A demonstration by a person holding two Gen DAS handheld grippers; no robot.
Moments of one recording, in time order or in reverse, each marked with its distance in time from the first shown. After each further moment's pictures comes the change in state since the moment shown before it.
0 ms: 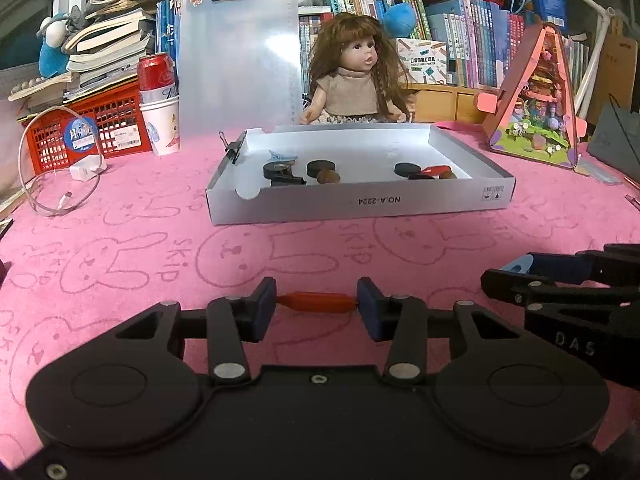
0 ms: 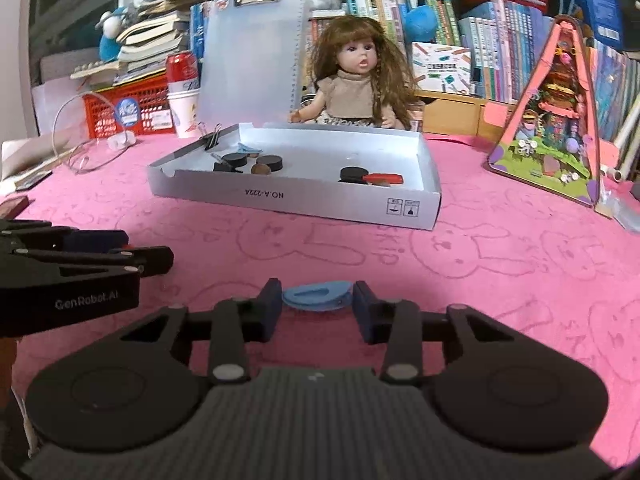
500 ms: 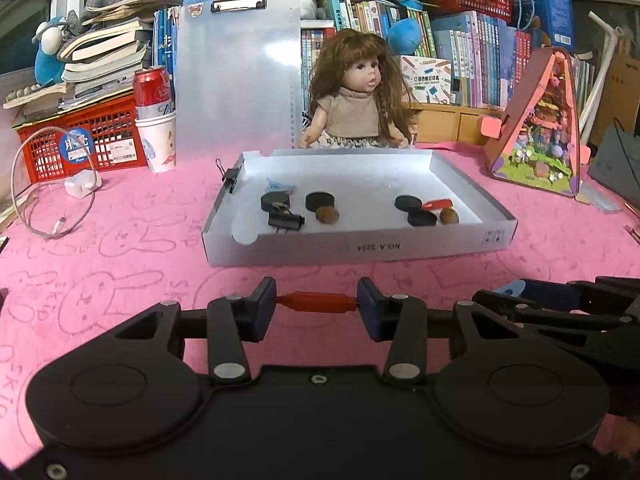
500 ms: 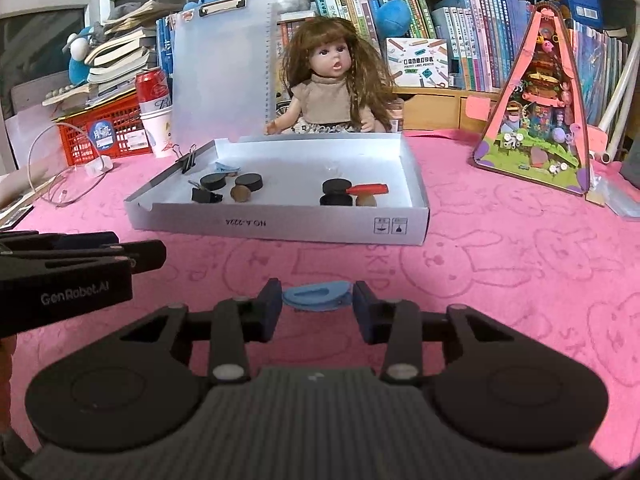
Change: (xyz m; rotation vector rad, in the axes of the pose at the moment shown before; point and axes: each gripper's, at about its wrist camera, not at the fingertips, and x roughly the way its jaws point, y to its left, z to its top) left arm 0.007 0.003 0.041 -0.022 -0.008 -0.012; right arm 0.012 -0.006 0.025 0.080 0.017 -0.037
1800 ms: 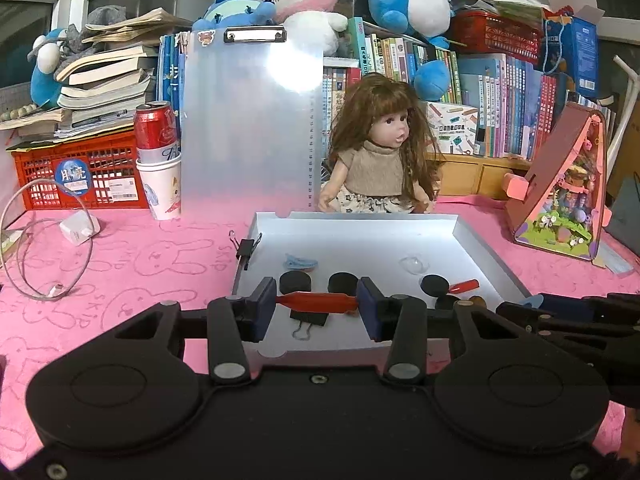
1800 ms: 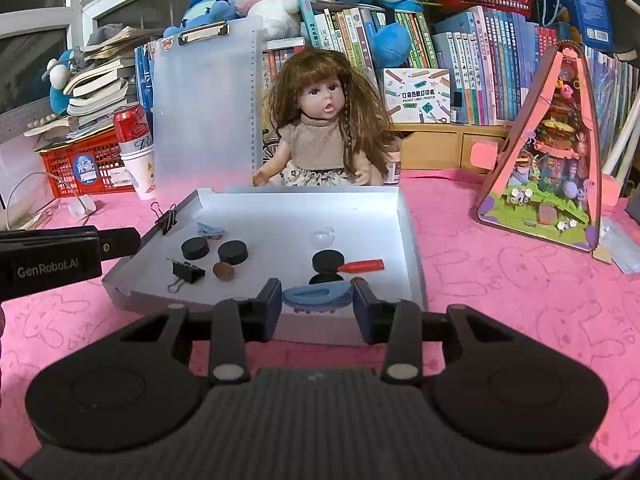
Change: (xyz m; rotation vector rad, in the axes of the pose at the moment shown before) left arm 0.036 0.032 0.076 -0.048 -0.048 -0.011; right arm 0.029 -0.006 0.071 0.012 -0.020 -0.009
